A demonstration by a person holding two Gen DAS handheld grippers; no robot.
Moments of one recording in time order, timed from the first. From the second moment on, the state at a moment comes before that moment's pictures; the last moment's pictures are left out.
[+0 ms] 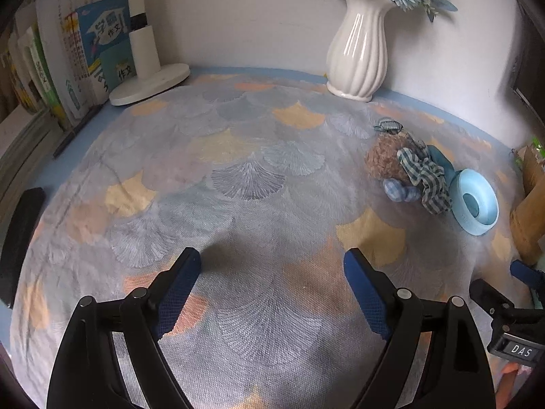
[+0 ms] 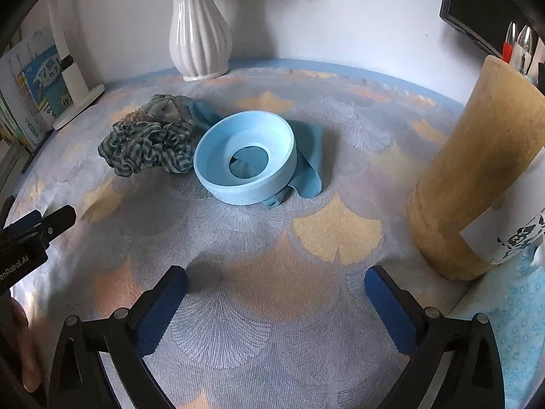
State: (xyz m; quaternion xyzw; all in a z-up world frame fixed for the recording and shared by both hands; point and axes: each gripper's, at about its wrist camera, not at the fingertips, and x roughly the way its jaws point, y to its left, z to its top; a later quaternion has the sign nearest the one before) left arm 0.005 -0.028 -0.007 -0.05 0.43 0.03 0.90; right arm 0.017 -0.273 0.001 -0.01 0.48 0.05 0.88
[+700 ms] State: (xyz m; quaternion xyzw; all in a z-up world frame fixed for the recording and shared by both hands) left arm 0.044 -0.083 0.044 -0.05 0.43 -0.12 0.89; right arm 0.053 -0.279 0.035 -0.01 0.46 0.09 0.88
